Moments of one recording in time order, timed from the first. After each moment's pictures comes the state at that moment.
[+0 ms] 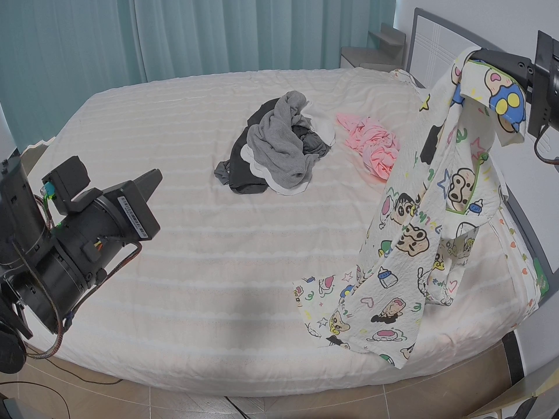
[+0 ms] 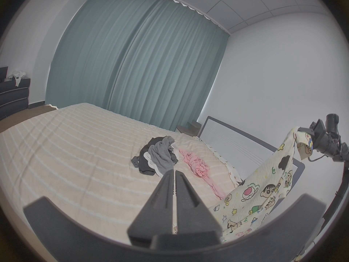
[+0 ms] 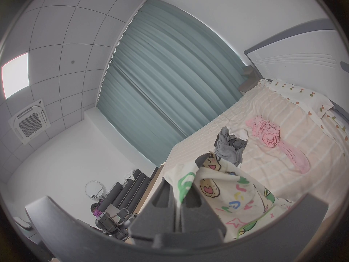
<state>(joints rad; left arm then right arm) -0.65 1.35 -0.58 -0.82 0.38 -0.31 0.56 1.27 -1.23 -0.14 0.05 0.65</state>
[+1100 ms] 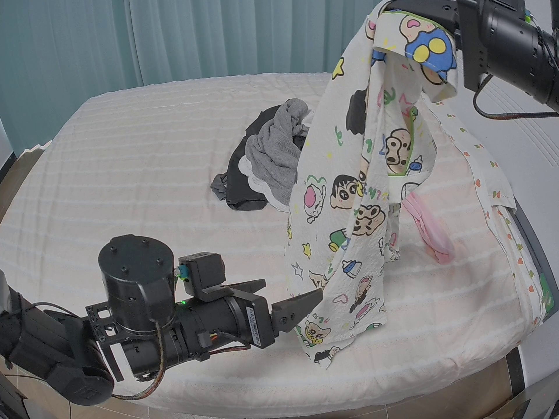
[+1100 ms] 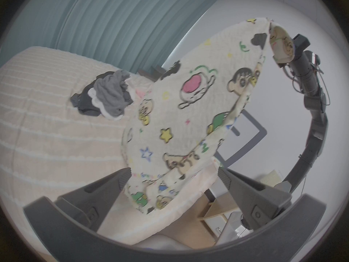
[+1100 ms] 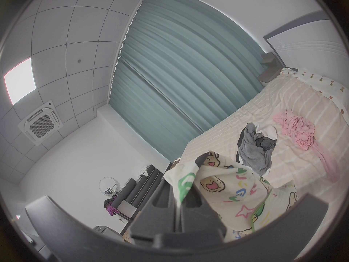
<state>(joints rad) -0.81 1.68 -0.51 -0.92 -0.03 -0.48 0.75 1.49 -1.48 -0.14 0.00 0.65</state>
